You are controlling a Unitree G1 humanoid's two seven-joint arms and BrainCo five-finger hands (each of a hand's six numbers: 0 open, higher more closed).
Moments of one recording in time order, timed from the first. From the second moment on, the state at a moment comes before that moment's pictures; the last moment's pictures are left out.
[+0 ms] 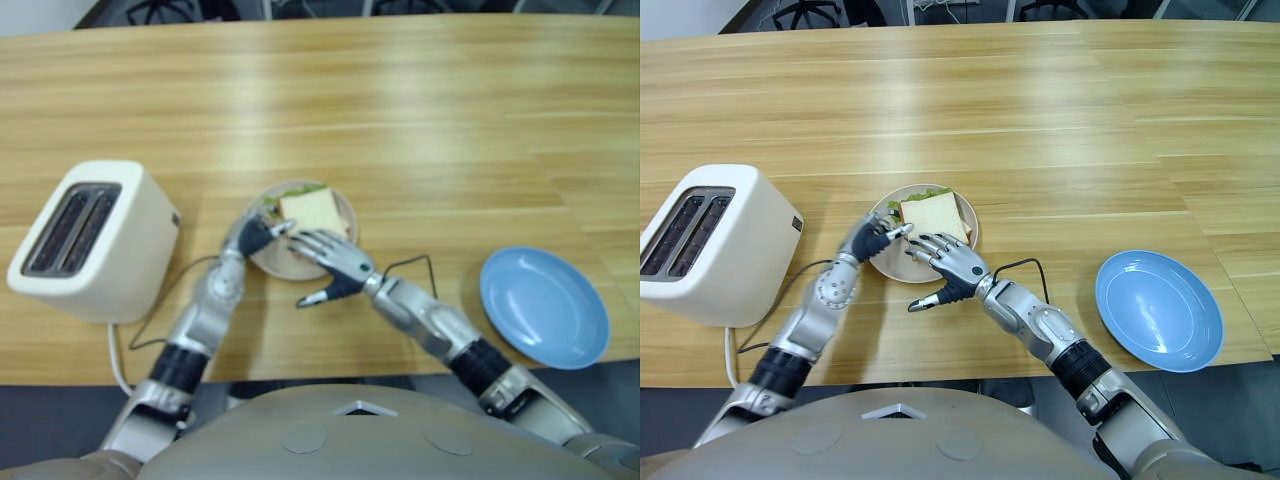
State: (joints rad) left arm 0.01 0.33 -0.26 -0.06 0.67 0.12 0.07; right arm -0.09 -0.40 0.63 0.22 -0.95 -0.34 -0.16
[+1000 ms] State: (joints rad) left arm 0.30 0.49 0.02 -0.44 0.31 -0.05 -0.23; right arm 0.21 -0.55 0.13 -0.52 -0.49 -0.13 0.19
